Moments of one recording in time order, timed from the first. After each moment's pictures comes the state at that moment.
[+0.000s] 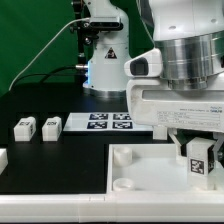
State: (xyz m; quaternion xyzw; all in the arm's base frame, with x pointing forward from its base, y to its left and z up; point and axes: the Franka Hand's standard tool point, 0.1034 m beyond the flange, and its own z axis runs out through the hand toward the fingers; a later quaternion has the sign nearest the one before) arm 0.632 0.111 0.072 -0.93 0.37 -0.01 0.08
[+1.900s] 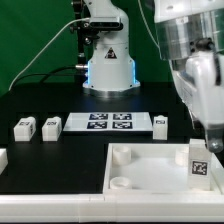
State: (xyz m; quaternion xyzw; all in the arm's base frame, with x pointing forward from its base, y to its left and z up) arm 0.627 0.120 0.100 -0.71 0.69 0.02 0.11
